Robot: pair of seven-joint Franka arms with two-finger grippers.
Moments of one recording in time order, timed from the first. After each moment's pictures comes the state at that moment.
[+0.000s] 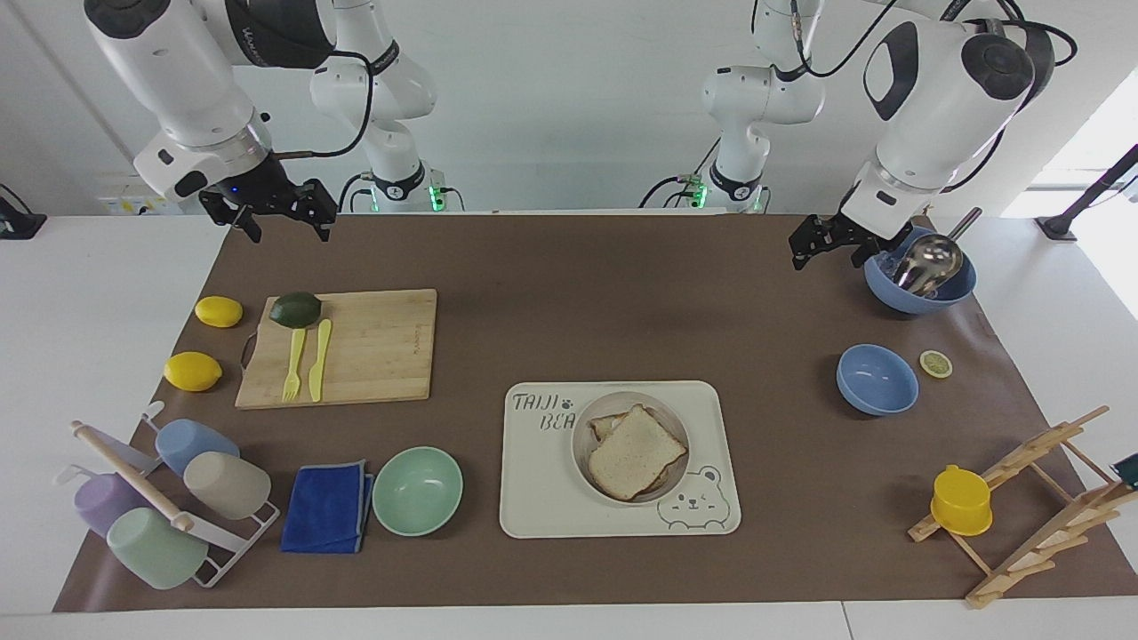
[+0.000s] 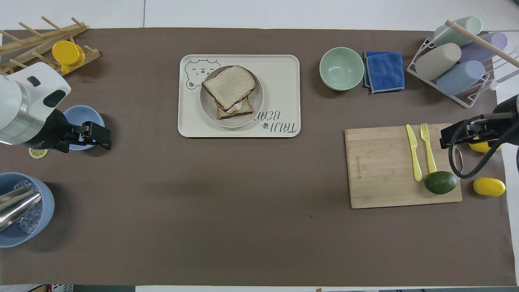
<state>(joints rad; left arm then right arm) -0.22 -0.04 0.06 -1.78 -0.05 1.60 -0.14 0.00 -0.02 0.00 -1.63 -0.02 1.47 0.00</state>
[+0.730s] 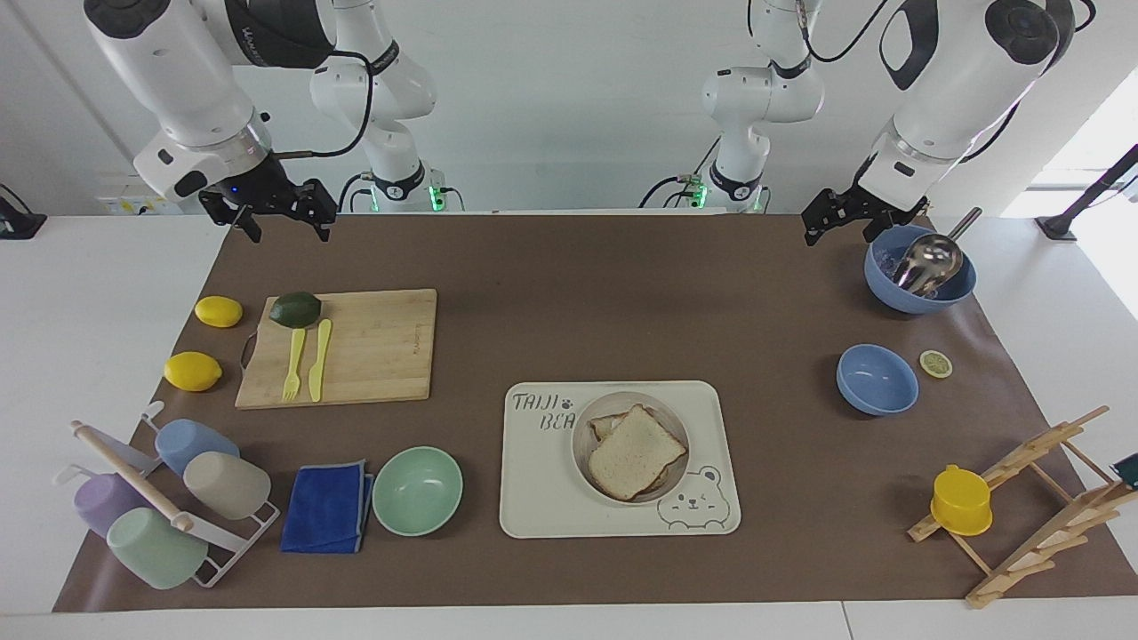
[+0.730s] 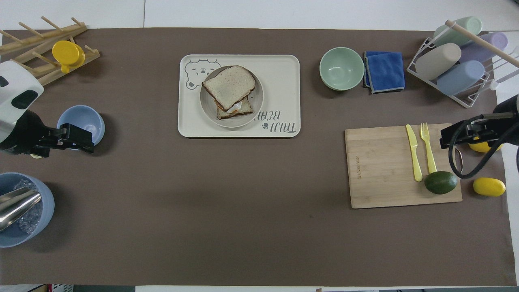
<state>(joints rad) -0.12 -0.06 -0.02 -1.71 -0.05 1.51 -0.13 0.00 -0.02 0.00 -1.63 -0.02 1.47 0.00</state>
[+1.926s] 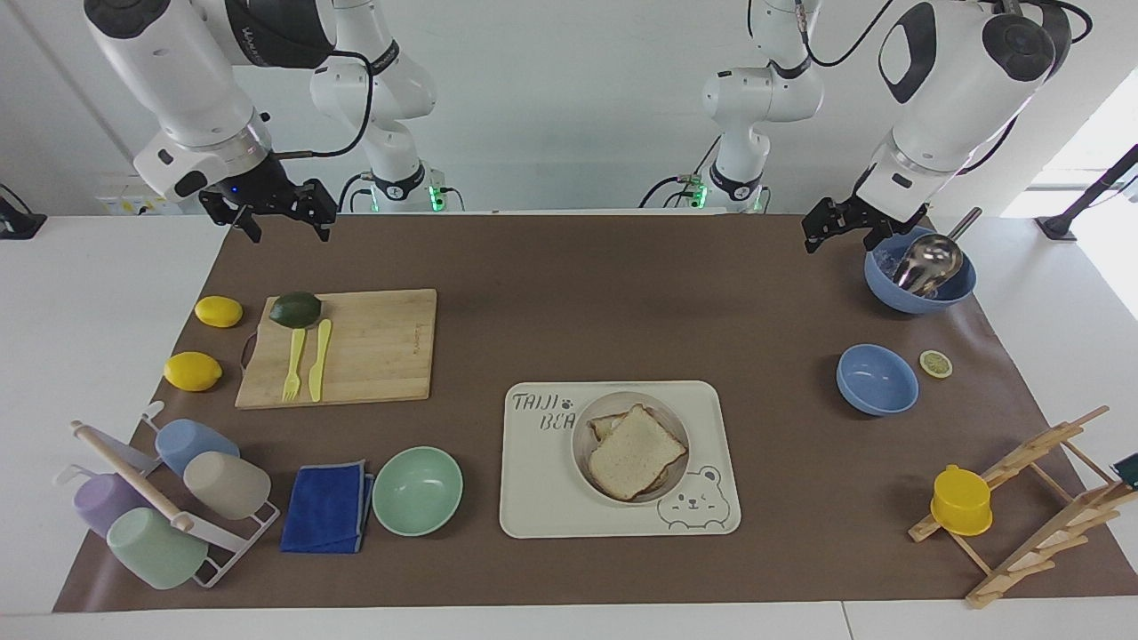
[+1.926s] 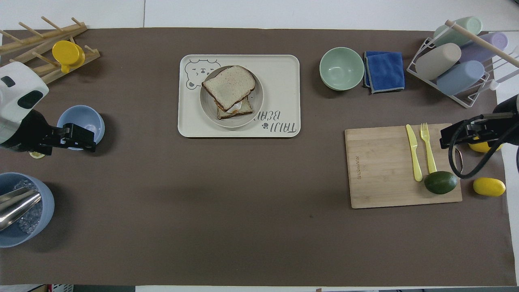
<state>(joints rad) -0.08 -0.04 -0.04 -1.72 -0.05 1.54 -0.10 0.00 -0.02 0.00 -1.63 -0.02 1.47 0.00</state>
